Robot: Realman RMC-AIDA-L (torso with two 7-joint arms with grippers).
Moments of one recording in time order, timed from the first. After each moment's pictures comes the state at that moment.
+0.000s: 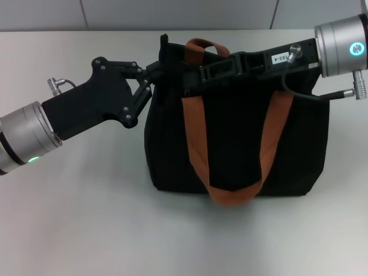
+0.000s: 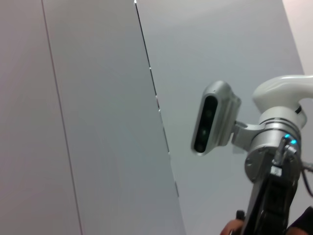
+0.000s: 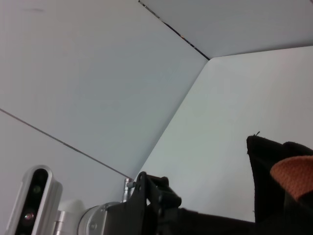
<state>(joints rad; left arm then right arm) -0.58 -2.07 0.60 0.27 1.67 1.65 -0.57 0.85 2.01 -0.91 -0.64 -1.93 -1.58 2.34</state>
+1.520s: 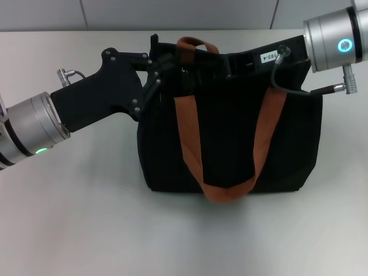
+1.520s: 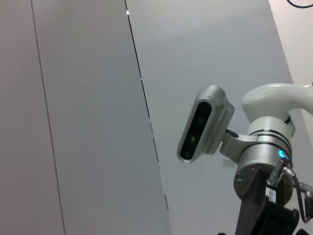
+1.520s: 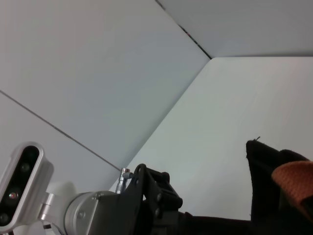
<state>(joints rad) -0.62 -2.08 0.60 0.26 1.67 1.66 -0.60 0.85 2.03 -0.98 -0.72 -1.93 -1.54 2.32</state>
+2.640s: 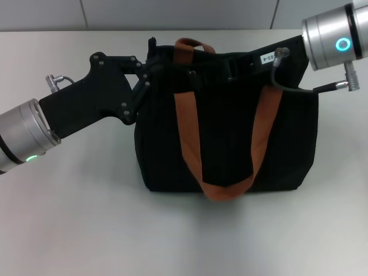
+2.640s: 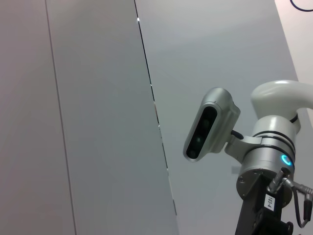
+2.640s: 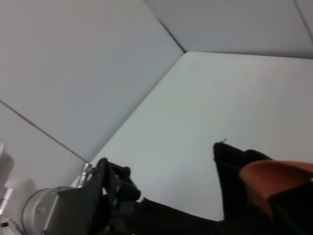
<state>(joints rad) -0.58 -2.07 0.58 0.26 1.65 1.69 -0.60 0.81 2.05 -1.03 -0.88 -2.02 -1.51 2.40</state>
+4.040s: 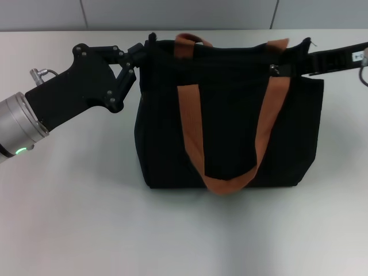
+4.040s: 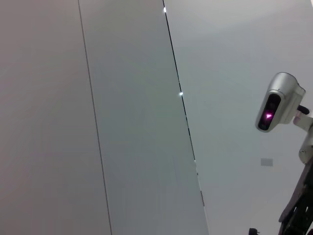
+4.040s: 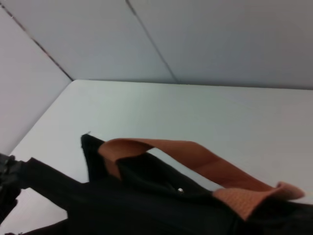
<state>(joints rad) -0.57 -2.07 0.57 0.29 1.62 1.65 -0.63 0.55 2.08 -0.93 -1.41 -2.23 -1.61 2.61</state>
